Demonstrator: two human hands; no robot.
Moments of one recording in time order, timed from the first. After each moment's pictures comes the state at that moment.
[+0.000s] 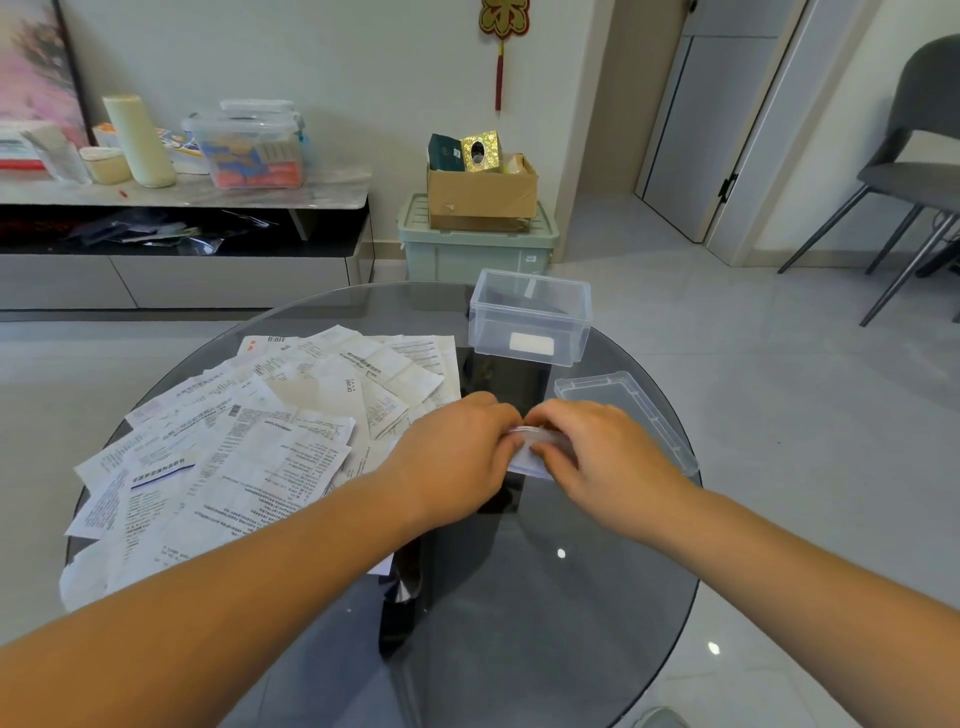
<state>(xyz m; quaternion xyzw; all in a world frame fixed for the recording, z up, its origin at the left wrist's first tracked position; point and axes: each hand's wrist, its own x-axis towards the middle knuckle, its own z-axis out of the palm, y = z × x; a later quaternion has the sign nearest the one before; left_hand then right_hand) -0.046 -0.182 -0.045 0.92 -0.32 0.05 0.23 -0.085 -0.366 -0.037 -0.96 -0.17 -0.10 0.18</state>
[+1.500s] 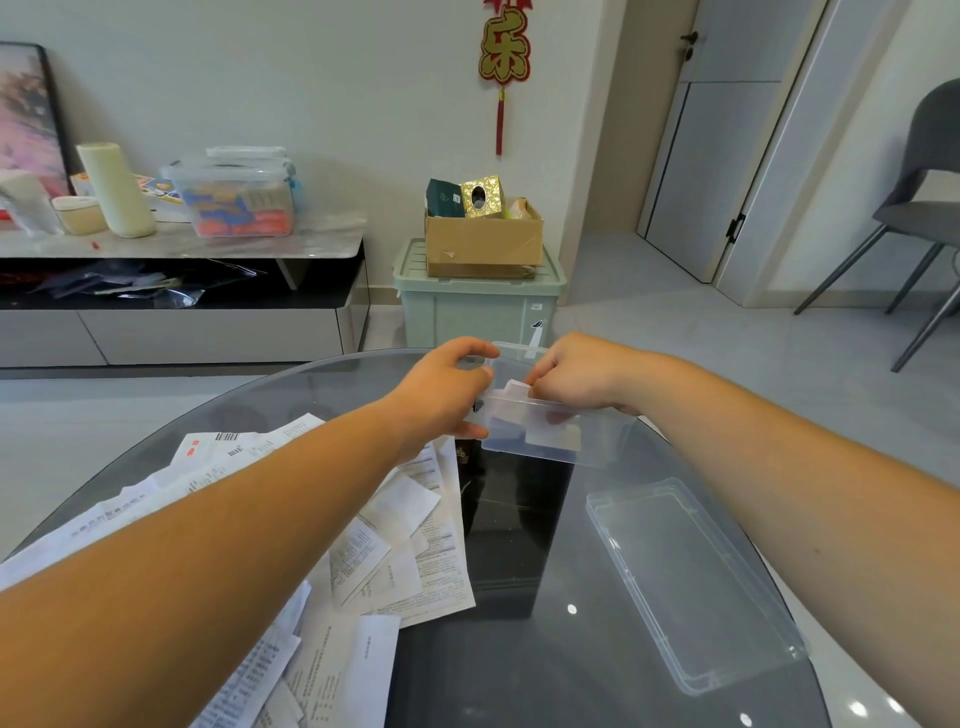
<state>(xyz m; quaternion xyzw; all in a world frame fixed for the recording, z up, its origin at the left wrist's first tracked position) 0.135 -0.205 -0.013 0.79 -0.06 -0.11 0.60 0.143 -0.378 0.009 -0.96 0.03 0.12 0.26</state>
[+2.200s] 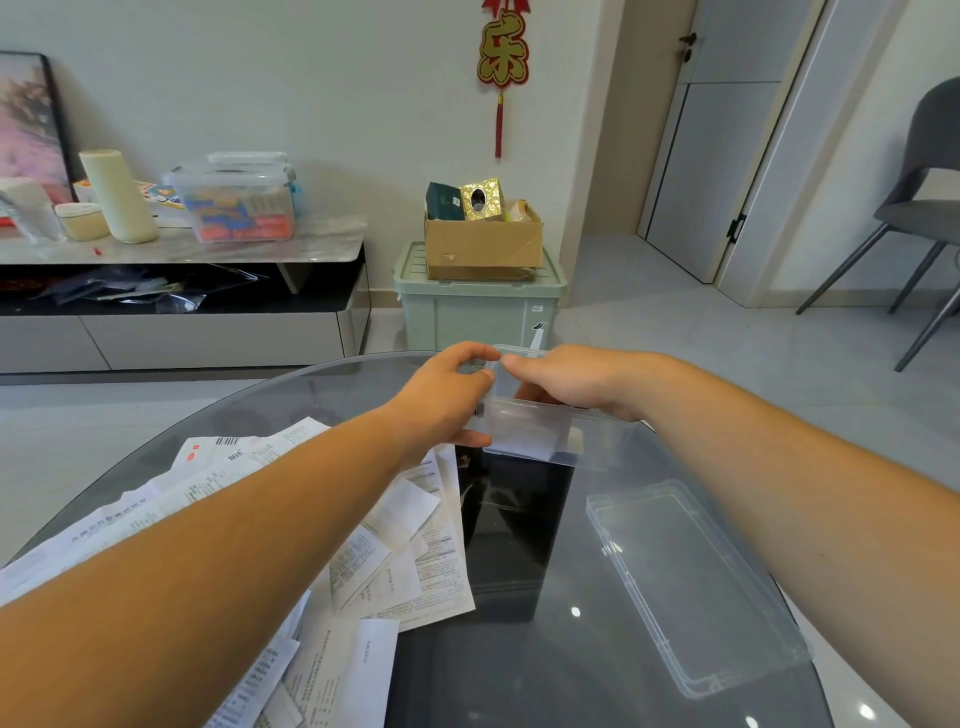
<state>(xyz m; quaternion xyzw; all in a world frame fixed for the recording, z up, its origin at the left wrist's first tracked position) 0.133 -0.209 -0.012 0.78 -0.05 -0.13 0.61 0.140 -0.374 0.013 -0.93 0.05 0.20 0.29</state>
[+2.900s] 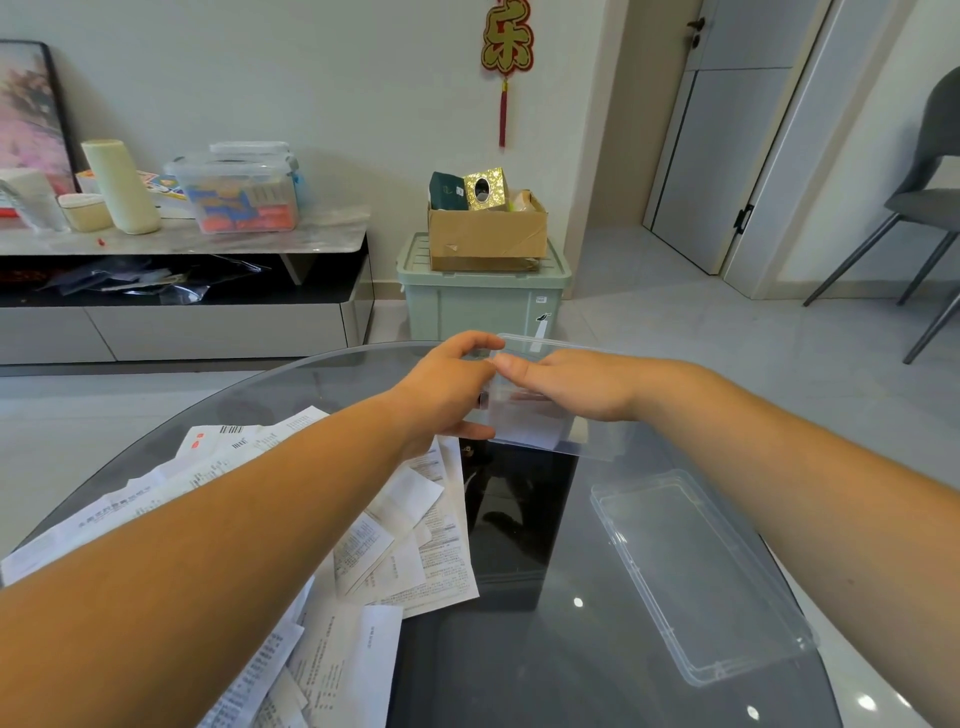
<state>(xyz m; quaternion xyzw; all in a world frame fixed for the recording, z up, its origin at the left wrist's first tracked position) 0.133 -0.206 -0.016 0.77 -0.05 -0.16 0.62 0.124 -0.374 0.010 -0.95 -0.07 0.18 0.23</state>
